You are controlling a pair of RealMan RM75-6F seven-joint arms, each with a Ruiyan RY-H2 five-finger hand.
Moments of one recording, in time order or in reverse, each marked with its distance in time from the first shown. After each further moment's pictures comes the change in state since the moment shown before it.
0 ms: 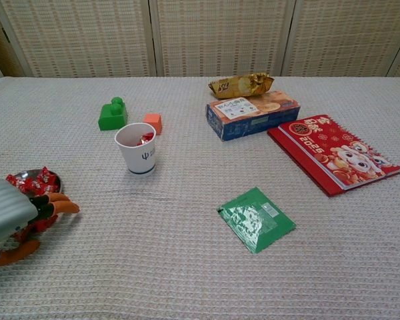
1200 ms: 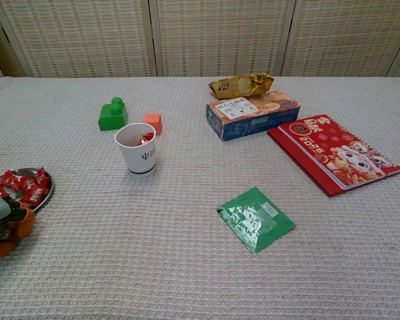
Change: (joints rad) left arm 0.042 0.051 -0.001 -0.001 0.013 0.025 -0.060; right arm 0.006 -0.004 -0.001 -0.004 0.012 -0.020 -0.014
